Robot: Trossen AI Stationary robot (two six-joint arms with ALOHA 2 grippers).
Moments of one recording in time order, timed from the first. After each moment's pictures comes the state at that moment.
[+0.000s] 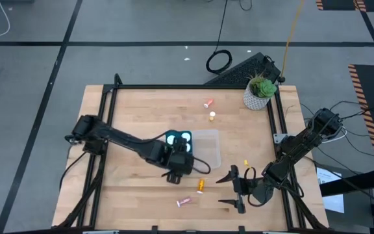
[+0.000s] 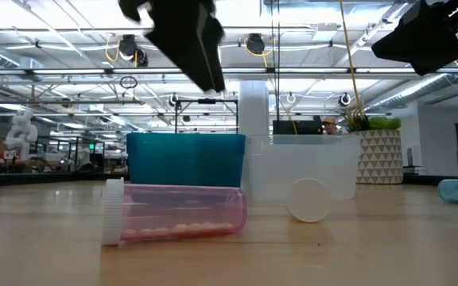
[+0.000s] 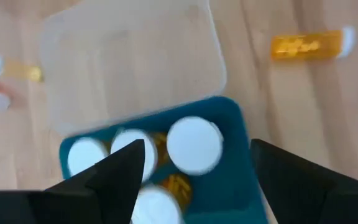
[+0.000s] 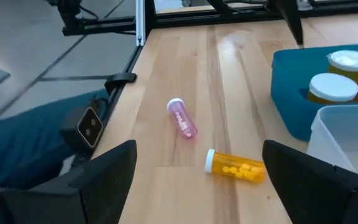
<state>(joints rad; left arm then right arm) -0.30 1.87 1.56 -0.85 -0.30 -0.01 0.80 1.49 0.60 0.42 0.61 0.44</state>
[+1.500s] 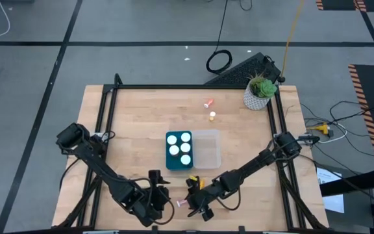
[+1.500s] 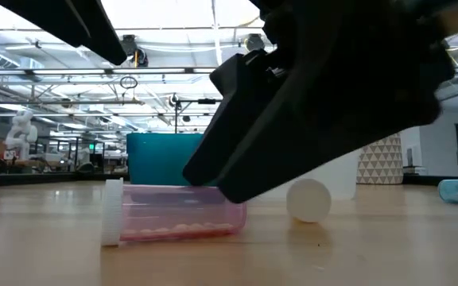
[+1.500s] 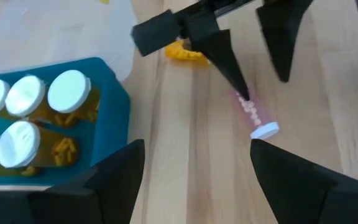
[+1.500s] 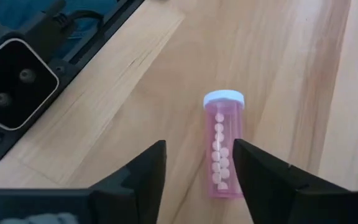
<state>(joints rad) -0.74 1.80 1.30 -0.62 -0.61 -0.57 0.52 2.08 1.24 0.09 0.06 0.01</state>
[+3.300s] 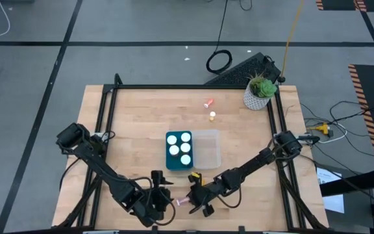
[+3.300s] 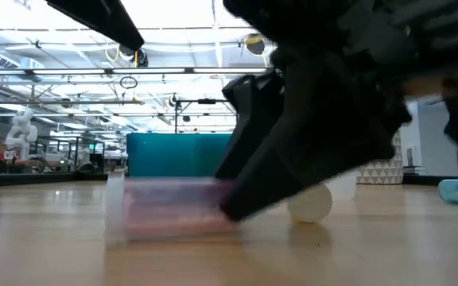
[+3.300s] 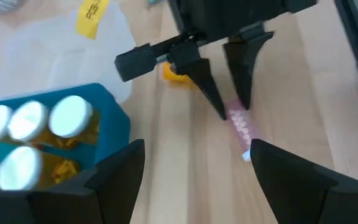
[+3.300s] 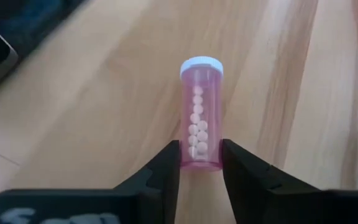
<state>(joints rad) -0.74 1.80 1.30 -0.55 -0.66 -0.50 0.51 2.06 1.18 0.12 0.13 -0.01</state>
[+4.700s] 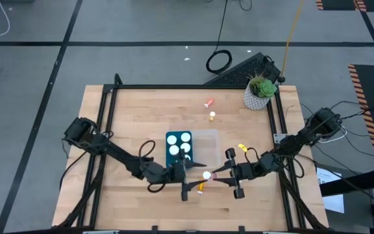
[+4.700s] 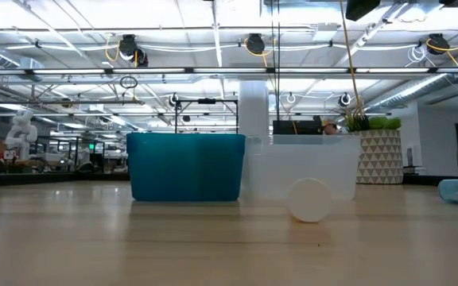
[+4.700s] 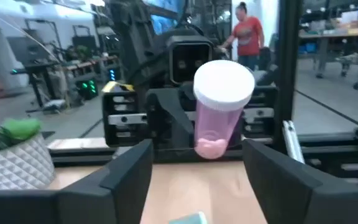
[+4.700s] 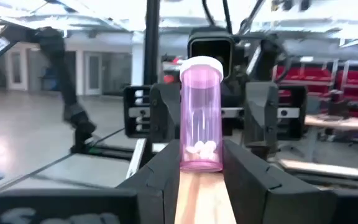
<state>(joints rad) -0.46 1.81 1.06 0.84 -0.49 0.12 0.59 1.49 0.44 1.28 0.40 -0.13</state>
